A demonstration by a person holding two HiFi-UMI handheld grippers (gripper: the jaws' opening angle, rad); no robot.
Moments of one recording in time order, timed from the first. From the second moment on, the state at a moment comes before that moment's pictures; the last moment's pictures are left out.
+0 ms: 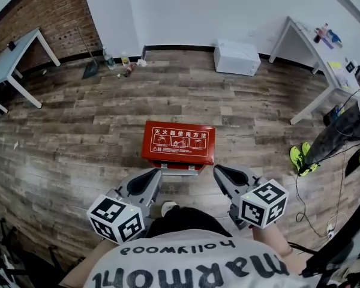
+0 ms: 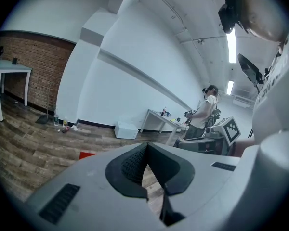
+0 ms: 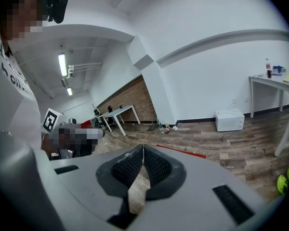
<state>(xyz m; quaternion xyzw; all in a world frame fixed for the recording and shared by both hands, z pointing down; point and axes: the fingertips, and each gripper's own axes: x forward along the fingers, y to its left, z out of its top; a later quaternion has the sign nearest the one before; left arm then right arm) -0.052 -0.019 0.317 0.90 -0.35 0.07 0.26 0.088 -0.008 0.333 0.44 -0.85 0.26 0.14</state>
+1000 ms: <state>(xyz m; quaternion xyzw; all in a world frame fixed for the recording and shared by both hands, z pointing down) -0.090 -0.085 0.403 0.88 -0.33 0.13 0.30 0.089 -0.057 0.409 0.48 -0.81 0.28 0.19</state>
